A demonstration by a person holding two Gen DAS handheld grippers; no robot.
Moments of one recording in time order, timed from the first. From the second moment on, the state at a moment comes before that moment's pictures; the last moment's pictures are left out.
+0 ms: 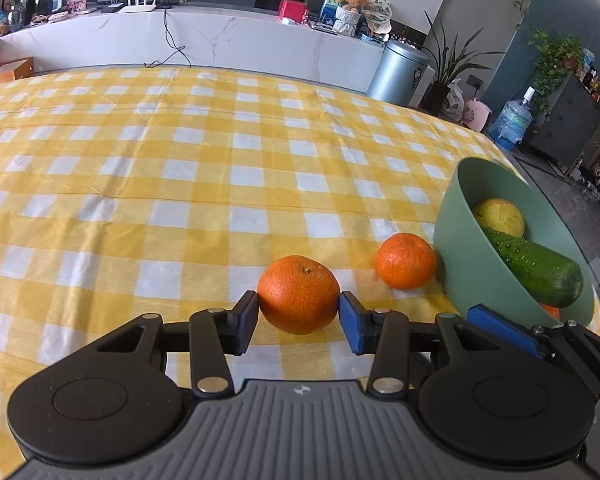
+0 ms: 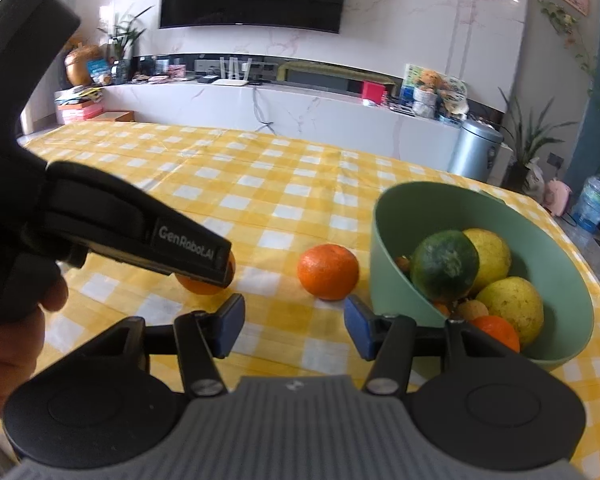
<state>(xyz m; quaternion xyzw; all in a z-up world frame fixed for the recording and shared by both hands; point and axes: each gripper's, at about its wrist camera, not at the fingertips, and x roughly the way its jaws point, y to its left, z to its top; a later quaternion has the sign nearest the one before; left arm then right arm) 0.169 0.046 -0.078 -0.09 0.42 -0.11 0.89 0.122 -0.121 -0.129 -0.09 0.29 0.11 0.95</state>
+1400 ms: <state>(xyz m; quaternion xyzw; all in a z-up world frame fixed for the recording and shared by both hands) 0.178 0.074 -0.080 -0.11 0.42 -0.10 0.89 0.262 -0.077 -0.129 -0.49 0.48 0.29 0.67</state>
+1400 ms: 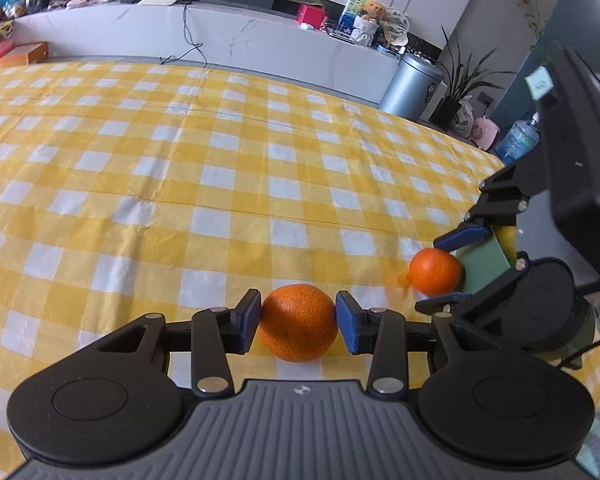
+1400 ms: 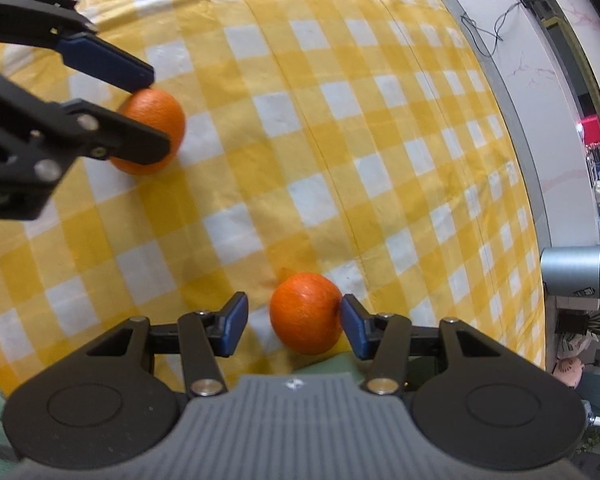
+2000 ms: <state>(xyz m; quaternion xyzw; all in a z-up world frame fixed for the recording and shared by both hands) 0.179 0.058 -0.092 -0.06 0.44 -0.08 0.89 0.256 -0.078 -0.122 -0.49 0.45 0.26 0.70</state>
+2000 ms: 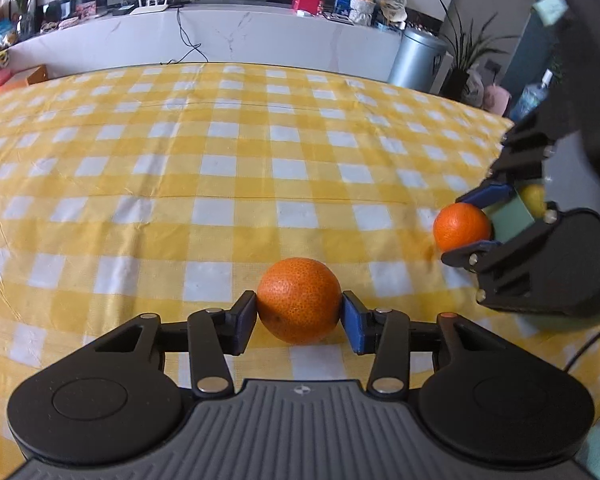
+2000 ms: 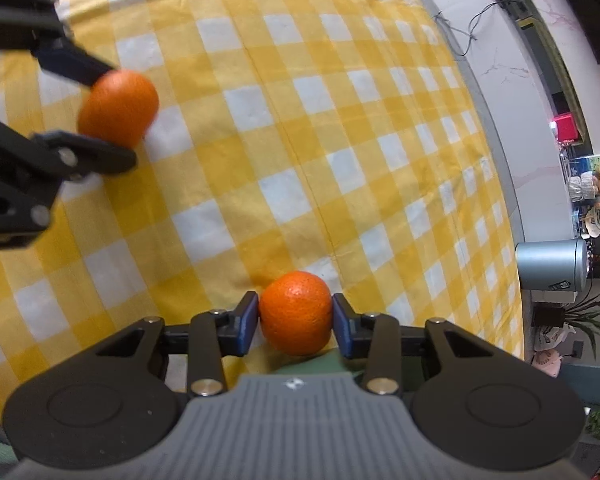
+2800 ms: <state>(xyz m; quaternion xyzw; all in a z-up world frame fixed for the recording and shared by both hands) 0.141 0.051 -0.026 -0.13 0.36 -0.16 0.91 0.158 -0.182 0.002 -0.20 0.33 0.19 0.90</state>
